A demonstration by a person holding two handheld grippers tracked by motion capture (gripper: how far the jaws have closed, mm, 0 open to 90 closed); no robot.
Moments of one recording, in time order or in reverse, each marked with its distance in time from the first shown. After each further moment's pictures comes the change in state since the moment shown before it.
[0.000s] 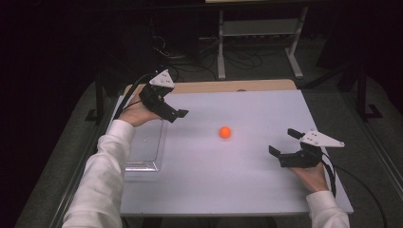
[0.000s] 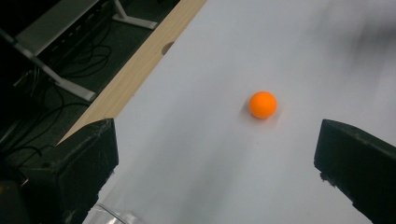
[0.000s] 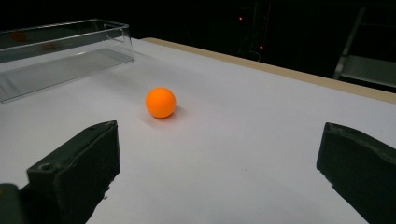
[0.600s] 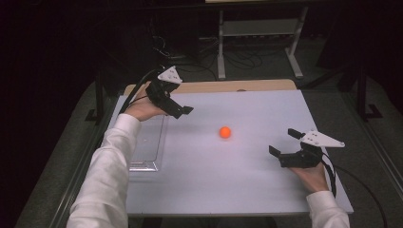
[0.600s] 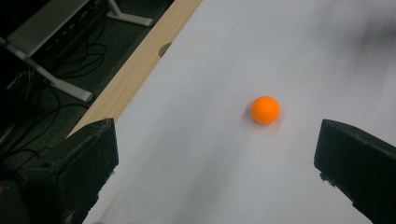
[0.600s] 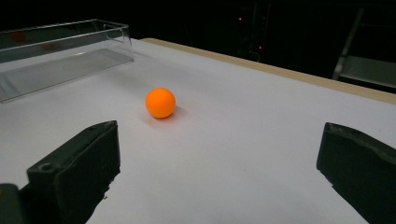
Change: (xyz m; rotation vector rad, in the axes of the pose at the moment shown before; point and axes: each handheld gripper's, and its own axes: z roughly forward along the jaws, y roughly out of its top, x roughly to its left) left arm 0.003 0.015 0.016 0.024 -0.021 0.022; right arm 0.000 0.000 -0.001 -0.003 -0.004 -0.001
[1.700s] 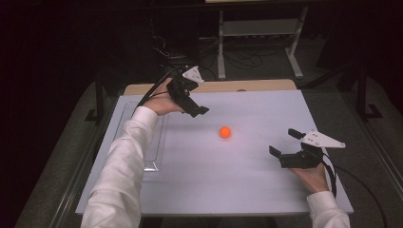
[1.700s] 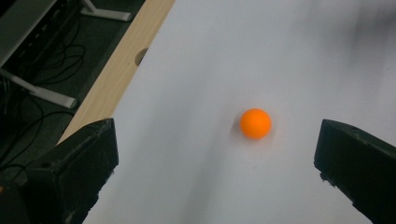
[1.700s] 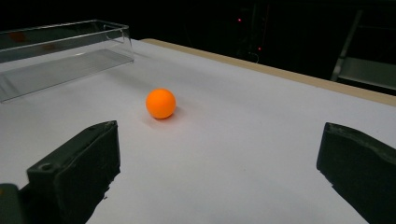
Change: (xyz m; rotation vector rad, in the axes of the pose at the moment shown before) left arm -0.008 0.030 0.042 0.068 -0.065 0.086; right arm 0.001 0.001 -0.002 -0.001 -0.002 -0.004
